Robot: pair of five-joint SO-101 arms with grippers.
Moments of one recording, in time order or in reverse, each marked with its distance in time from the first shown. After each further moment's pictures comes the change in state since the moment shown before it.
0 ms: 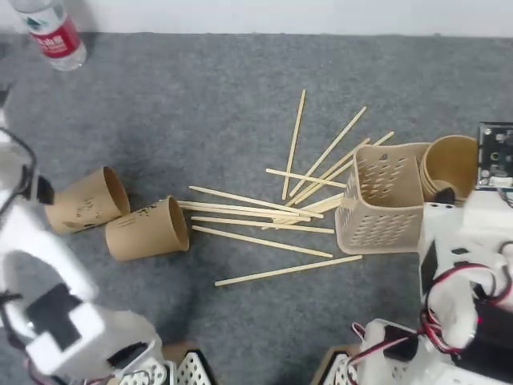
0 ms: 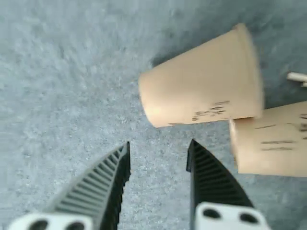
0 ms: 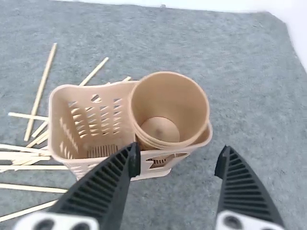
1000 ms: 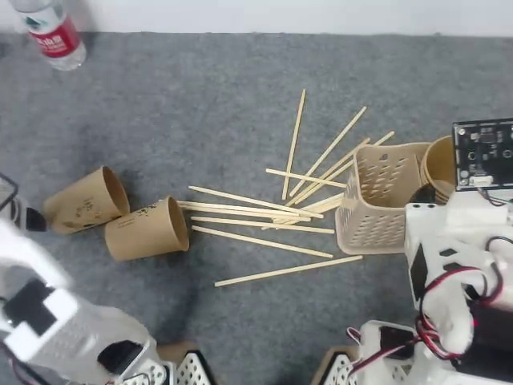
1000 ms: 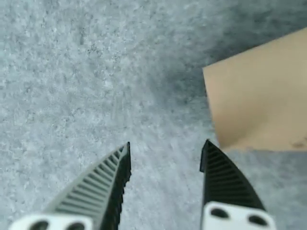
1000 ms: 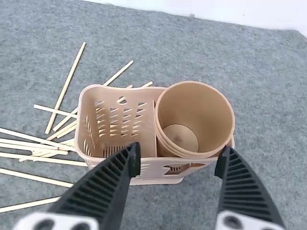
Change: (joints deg) left arm -10.6 9.6 17.1 -28.1 -5.7; right arm -6.4 0.0 0.0 0.0 0.0
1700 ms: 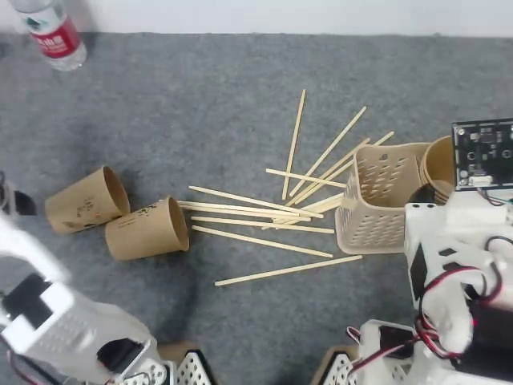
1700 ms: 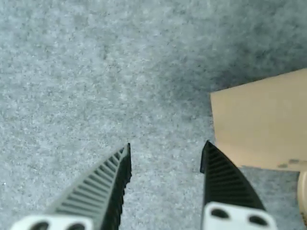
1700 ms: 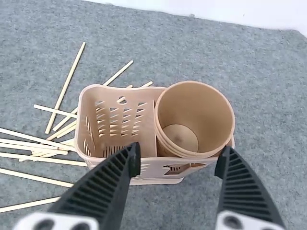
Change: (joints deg) left arm 1.1 2.3 -11.4 8.0 7.6; right arm 0.0 0.0 0.0 0.0 0.0
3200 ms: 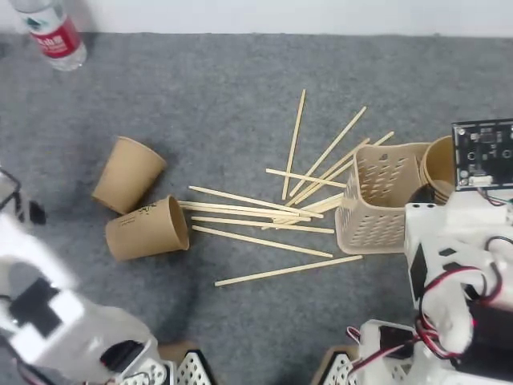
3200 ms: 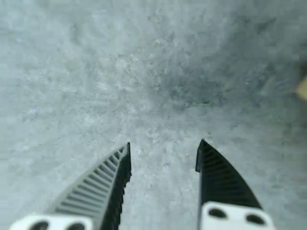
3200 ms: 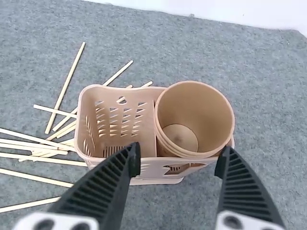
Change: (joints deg) left arm 0.7 -4.1 10.5 -5.5 -2.5; right arm 0.0 0.0 0.0 0.0 0.0
